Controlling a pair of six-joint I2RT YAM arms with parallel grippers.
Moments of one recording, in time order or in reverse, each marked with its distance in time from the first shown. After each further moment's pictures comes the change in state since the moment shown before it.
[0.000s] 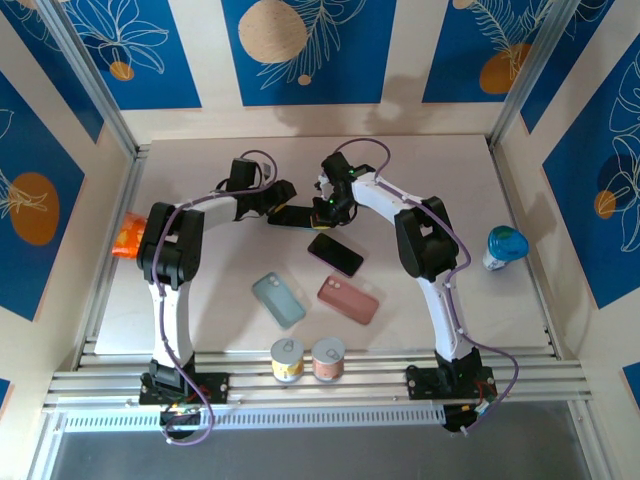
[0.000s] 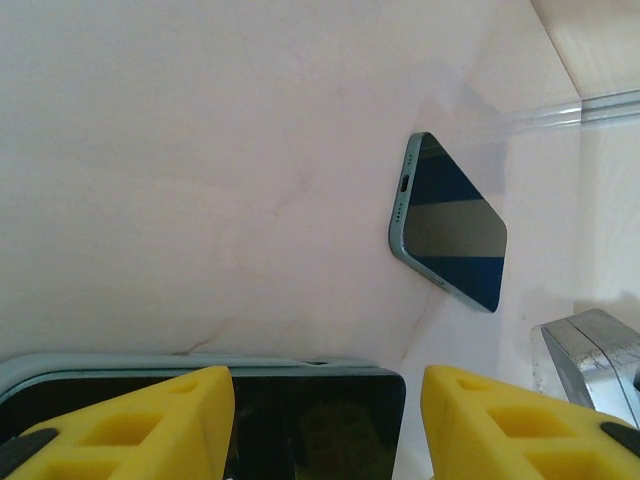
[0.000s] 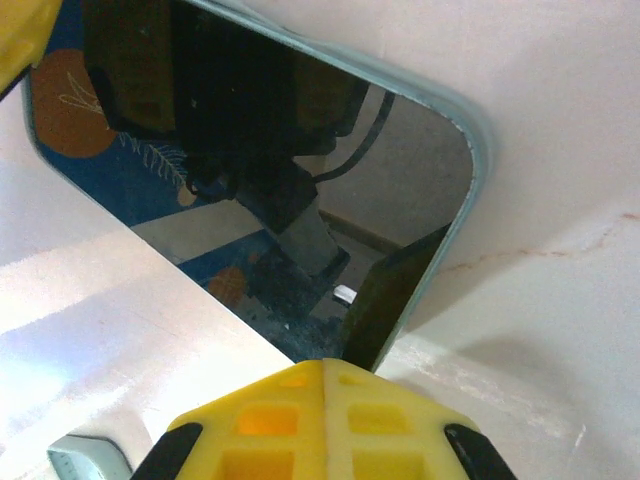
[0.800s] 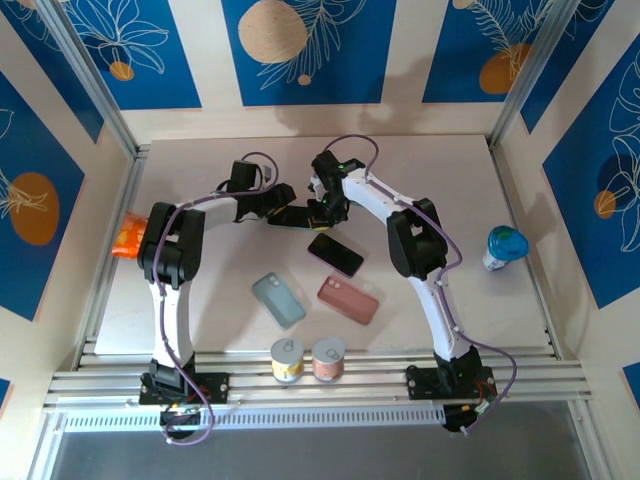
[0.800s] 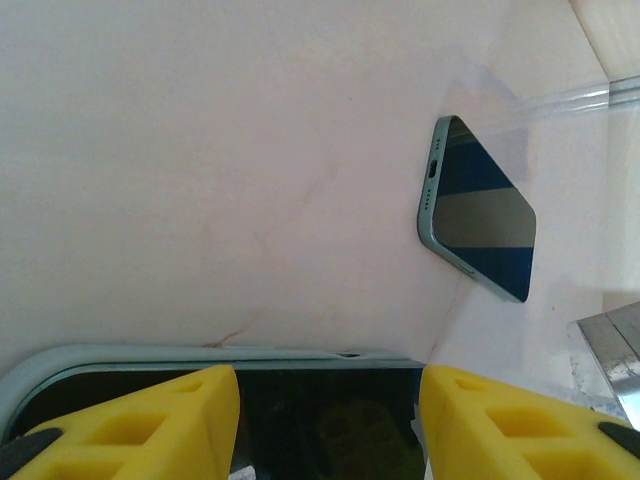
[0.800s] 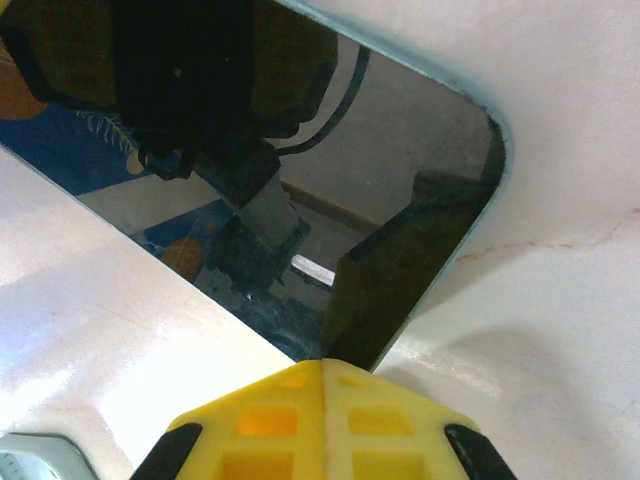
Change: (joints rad) left arm 0.000 0.009 -0.006 -0.029 -0.015 0.057; right arm 0.039 0.090 0.174 -0.186 0.093 -0.067
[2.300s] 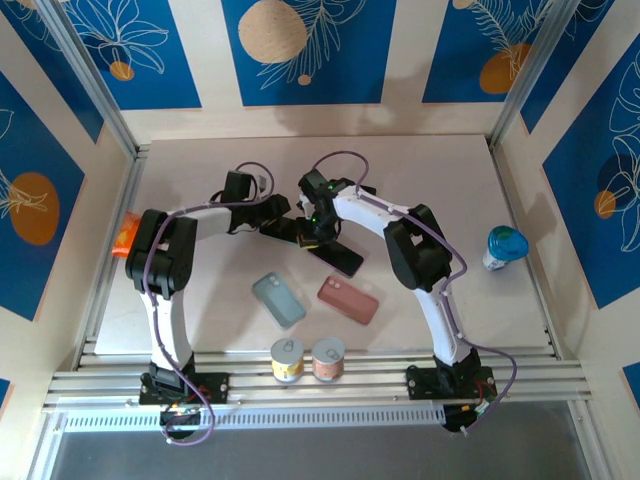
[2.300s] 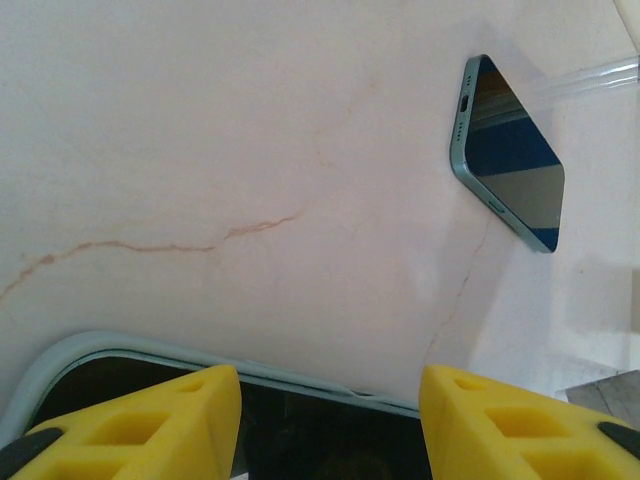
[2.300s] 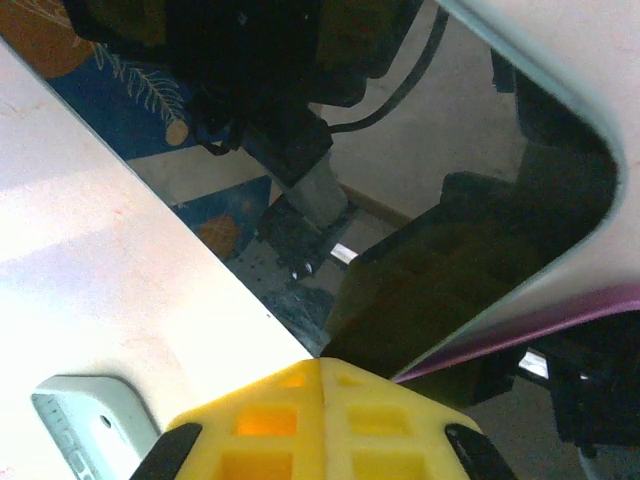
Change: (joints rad) left arm 0.001 -0.120 -0.183 0.031 -0.027 0.035; right arm 0.108 -0.134 -0.271 0.162 -0.033 0.116
